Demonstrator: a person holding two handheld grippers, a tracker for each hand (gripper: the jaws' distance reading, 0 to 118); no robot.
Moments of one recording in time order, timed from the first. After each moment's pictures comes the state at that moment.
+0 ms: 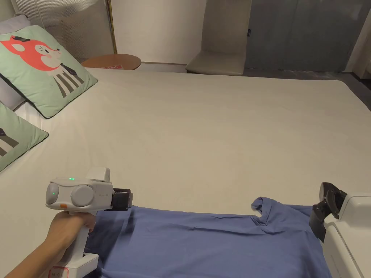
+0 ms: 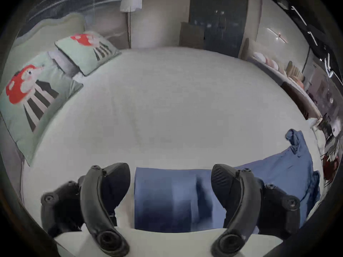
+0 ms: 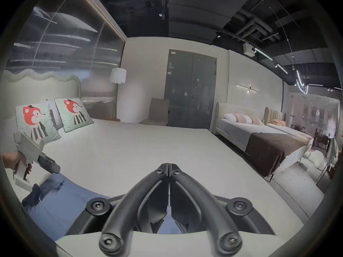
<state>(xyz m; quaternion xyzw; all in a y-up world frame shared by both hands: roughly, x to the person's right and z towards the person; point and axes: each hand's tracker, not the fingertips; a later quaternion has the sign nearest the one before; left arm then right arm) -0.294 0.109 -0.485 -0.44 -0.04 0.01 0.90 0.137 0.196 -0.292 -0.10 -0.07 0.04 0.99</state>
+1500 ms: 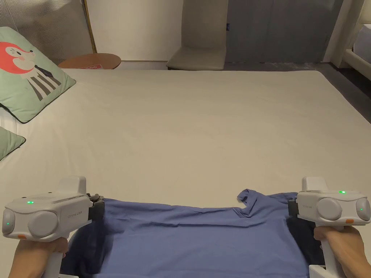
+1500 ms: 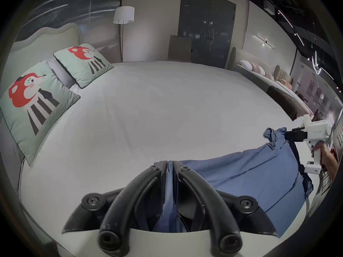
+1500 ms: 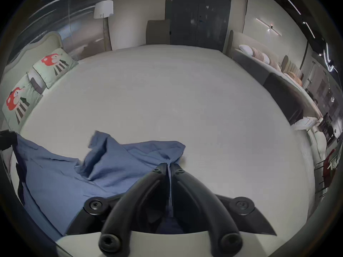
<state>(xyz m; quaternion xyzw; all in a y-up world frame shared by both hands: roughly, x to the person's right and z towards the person) -0.283 0.143 -0.417 -0.37 -0.08 0.01 0.93 0.241 0.103 -0.424 -0.41 -0.04 -0.01 0.91</state>
